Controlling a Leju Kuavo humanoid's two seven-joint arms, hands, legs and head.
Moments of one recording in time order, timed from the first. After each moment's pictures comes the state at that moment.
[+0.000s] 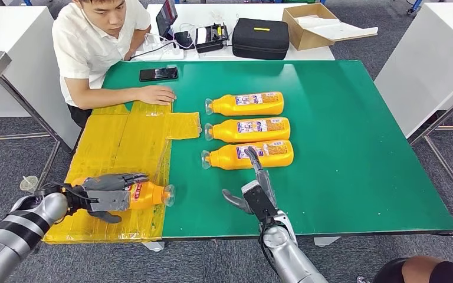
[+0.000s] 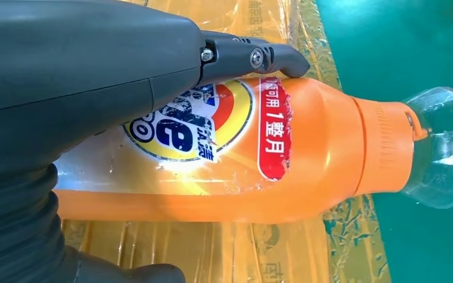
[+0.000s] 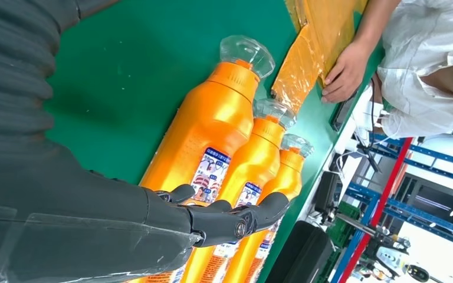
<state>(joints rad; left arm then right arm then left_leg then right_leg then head) -0.66 0.40 -0.80 -0.87 -0.49 -0.49 -0.36 -0.23 0.12 0.36 -0.93 0.37 -0.18 -0.63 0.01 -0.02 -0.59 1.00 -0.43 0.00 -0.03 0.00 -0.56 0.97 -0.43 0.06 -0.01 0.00</state>
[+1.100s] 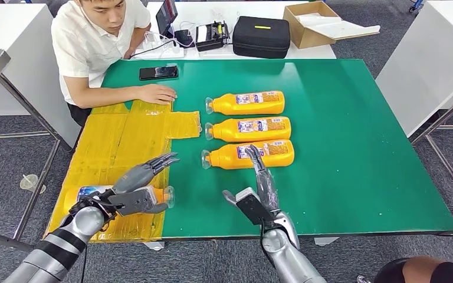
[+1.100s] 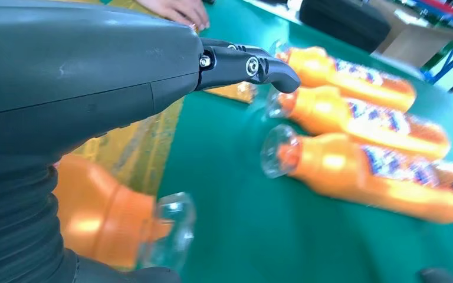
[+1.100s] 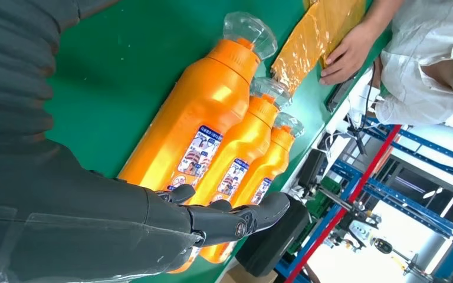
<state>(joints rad) -0.47 0.20 -0.63 -1.10 -0.37 -0.17 -0.38 -0.21 0.11 0.37 -0.97 0.50 -0.30 -0.64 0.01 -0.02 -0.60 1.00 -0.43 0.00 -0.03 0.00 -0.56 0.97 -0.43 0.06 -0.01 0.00</state>
